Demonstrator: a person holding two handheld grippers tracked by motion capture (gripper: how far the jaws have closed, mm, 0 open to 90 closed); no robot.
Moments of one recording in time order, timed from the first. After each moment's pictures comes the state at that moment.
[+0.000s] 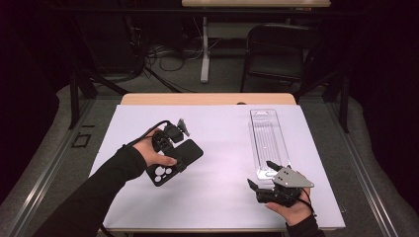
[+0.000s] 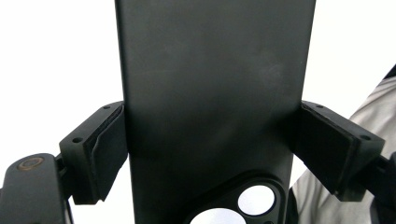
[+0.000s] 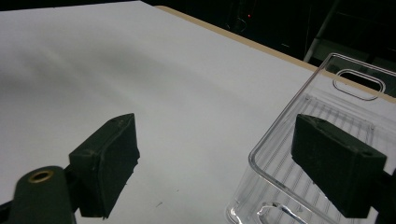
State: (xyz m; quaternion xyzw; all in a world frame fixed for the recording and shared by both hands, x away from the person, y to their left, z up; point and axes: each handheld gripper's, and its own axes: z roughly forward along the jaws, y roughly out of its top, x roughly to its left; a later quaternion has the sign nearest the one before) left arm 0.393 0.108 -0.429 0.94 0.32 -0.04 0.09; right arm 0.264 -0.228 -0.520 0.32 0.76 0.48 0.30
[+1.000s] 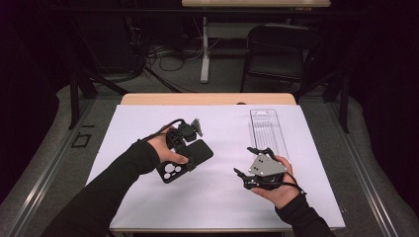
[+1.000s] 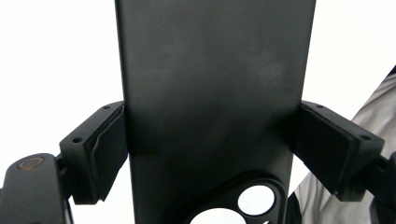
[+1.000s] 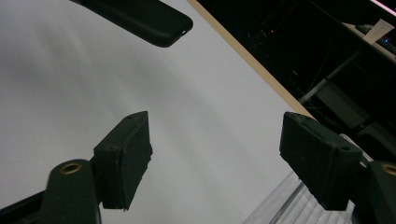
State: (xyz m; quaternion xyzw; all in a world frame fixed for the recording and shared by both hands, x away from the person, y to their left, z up) left arm 0.400 0.073 -0.430 0.96 0.28 -0.05 0.06; right arm 0.293 -0.184 -0.483 0.18 0.83 0.41 0.34
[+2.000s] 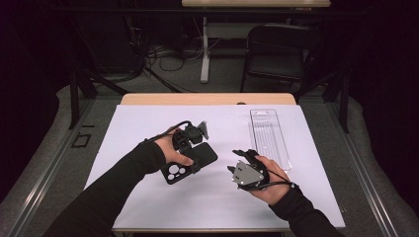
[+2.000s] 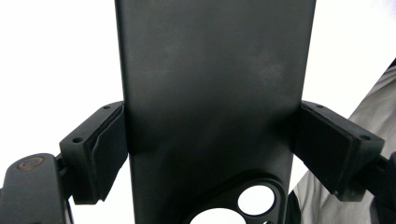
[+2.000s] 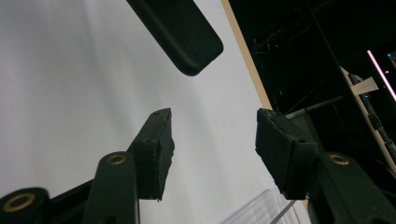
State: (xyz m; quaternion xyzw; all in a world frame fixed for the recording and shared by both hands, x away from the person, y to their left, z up) left arm 0.400 0.058 -0.437 0.96 0.26 -0.05 0.05; right arm 0.292 -0.152 -0.479 0.04 0.86 0.31 0.40
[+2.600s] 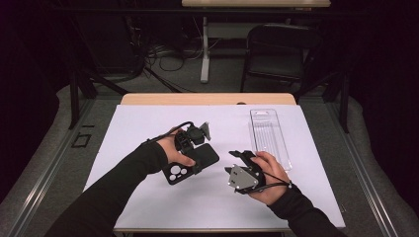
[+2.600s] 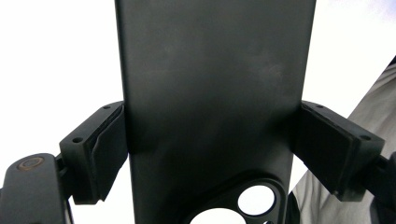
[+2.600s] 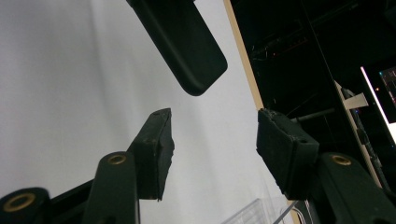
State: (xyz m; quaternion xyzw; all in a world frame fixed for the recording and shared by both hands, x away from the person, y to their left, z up) left arm 0.399 0.053 -0.439 0.96 0.26 -0.06 0.04; right arm 0.288 -0.143 -0.478 0.01 0.86 0.30 0.42
